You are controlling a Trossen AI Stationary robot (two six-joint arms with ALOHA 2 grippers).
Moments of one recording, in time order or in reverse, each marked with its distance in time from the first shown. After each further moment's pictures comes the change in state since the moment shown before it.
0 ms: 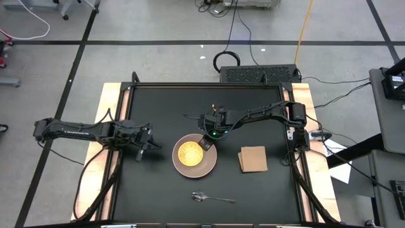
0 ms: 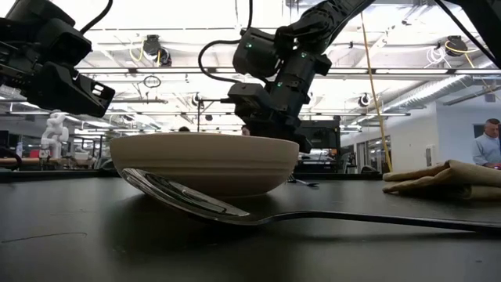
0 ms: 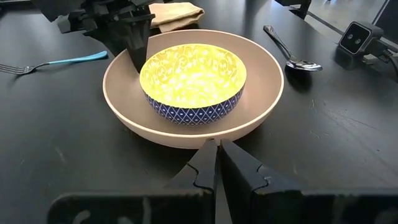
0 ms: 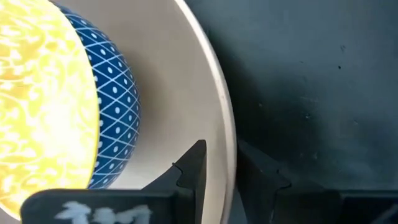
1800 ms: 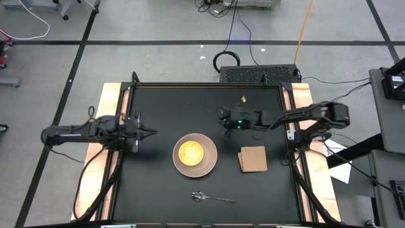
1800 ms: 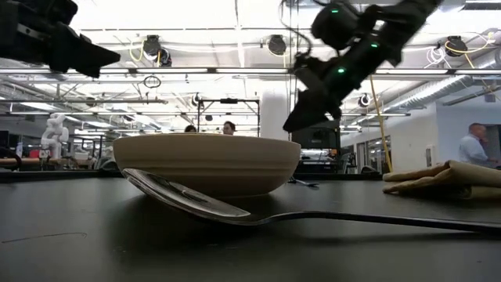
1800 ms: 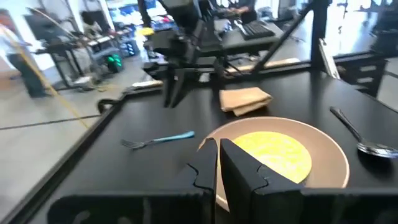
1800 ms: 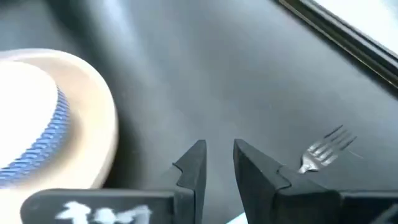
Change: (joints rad) left arm 0.000 -0.315 0.064 -0.053 -0.258 0.049; right arm -0.043 -0.510 -0.588 0.541 0.433 -0.345
